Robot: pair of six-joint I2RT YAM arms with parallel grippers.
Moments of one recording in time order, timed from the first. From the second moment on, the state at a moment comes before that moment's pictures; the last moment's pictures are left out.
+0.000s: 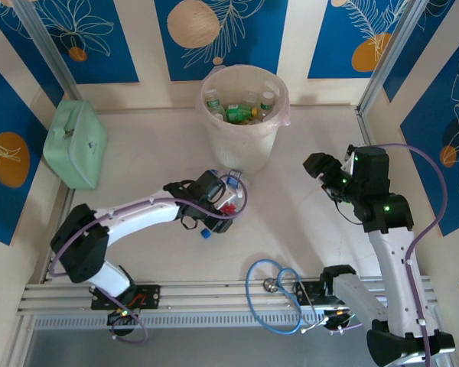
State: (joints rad) left arm -0.86 1.51 1.02 -0.60 0.13 -0.08; right arm 0.07 0.84 1.11 -0.90 -0.30 0.85
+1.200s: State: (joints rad) left arm -0.86 1.72 1.08 -0.60 0.08 -0.03; right arm -0.02 0.83 1.11 -0.91 -0.37 0.85
